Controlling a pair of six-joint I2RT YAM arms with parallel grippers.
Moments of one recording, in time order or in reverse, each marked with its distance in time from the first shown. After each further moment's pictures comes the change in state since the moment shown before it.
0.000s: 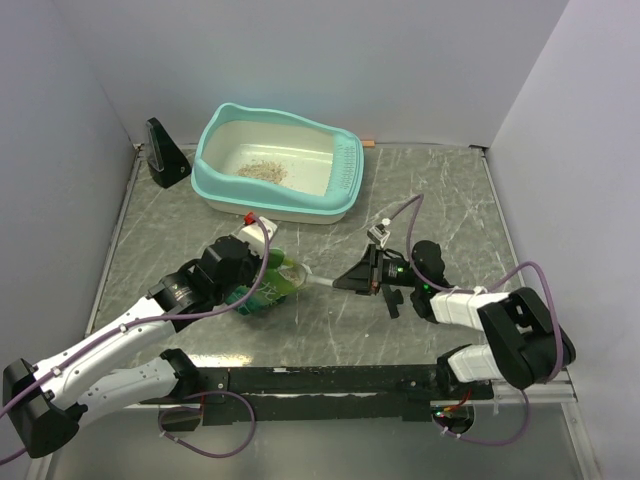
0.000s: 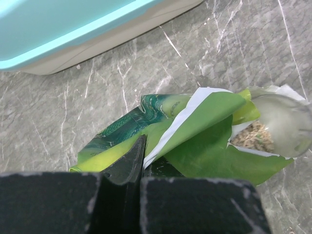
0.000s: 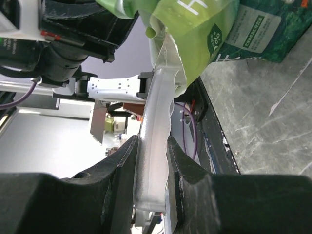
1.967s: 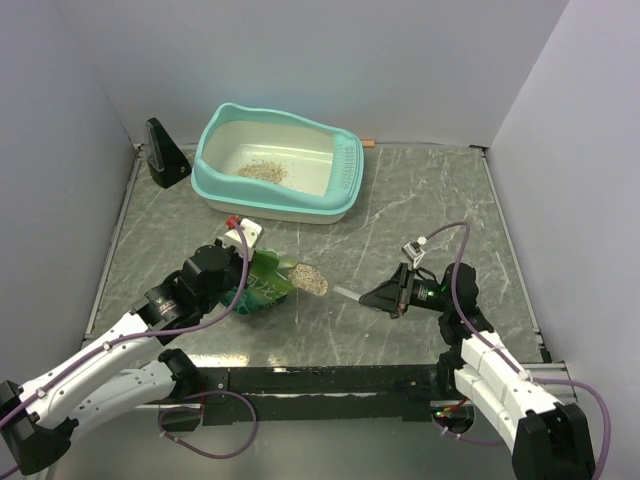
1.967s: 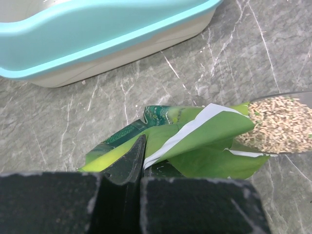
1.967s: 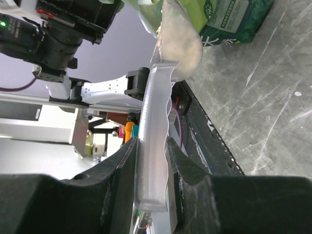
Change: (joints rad) left arm 0.007 -0.138 -0.065 0.074 0.005 -0.014; right arm -0.183 -0.634 -0.146 -0.600 -0.026 -0.164
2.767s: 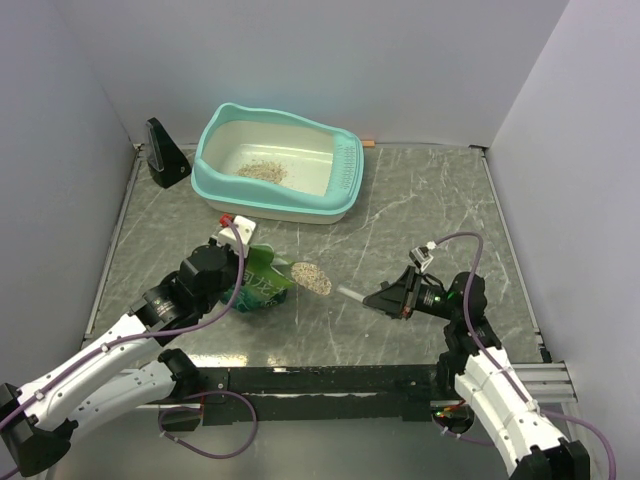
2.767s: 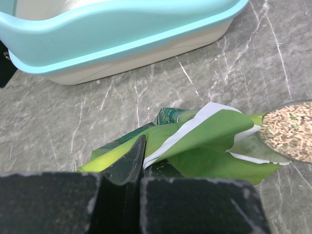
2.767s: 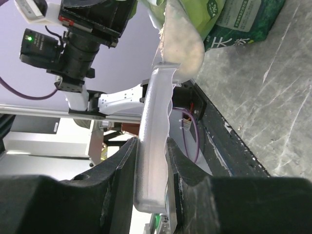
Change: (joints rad) left arm 0.006 -0.012 0.000 0.009 -0.069 -0.011; right arm -0.007 -0.222 -0.005 -0.146 0.047 0.135
